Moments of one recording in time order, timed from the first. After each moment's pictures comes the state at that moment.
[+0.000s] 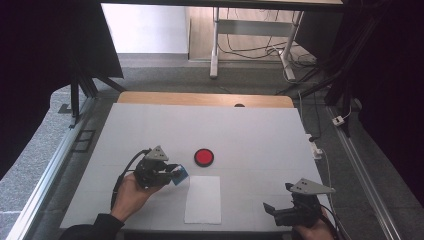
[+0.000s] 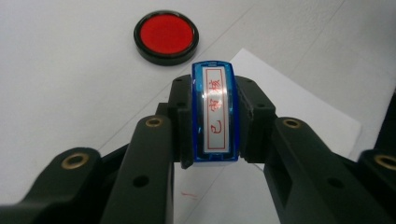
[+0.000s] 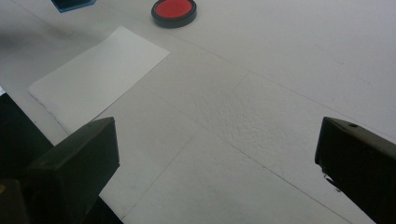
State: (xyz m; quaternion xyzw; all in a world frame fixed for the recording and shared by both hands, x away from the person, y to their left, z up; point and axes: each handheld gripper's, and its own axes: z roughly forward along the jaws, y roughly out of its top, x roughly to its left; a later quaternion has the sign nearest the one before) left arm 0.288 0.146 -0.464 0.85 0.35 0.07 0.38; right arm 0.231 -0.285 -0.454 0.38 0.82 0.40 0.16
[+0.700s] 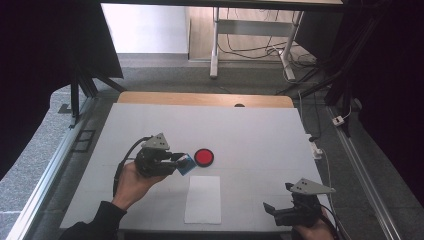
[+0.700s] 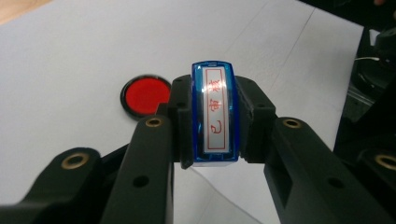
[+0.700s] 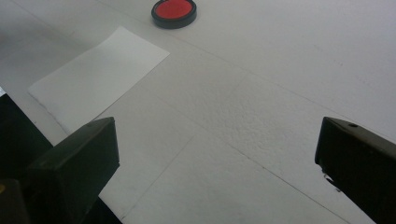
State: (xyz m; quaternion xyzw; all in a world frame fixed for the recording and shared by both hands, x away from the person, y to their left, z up) left arm 0.296 0.139 -0.419 0.85 0.29 0.07 0.44; right arm 0.231 -0.285 -0.454 0.38 0.82 0.40 0.16
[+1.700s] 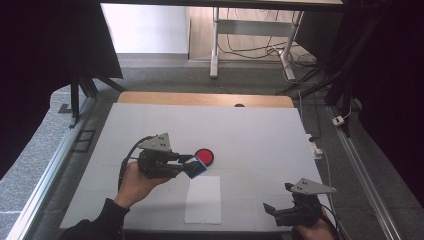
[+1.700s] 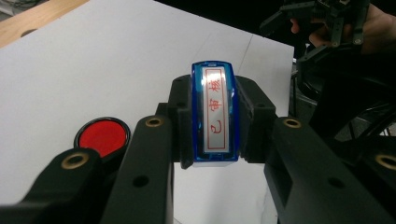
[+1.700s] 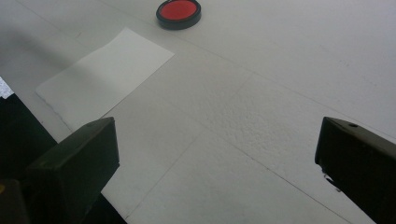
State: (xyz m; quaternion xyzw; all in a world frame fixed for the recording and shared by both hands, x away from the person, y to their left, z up) left arm 0.286 0.131 -0.402 0.84 0.21 0.03 0.49; right arm 0.231 -0.286 -0.454 0.38 0.82 0.40 0.15
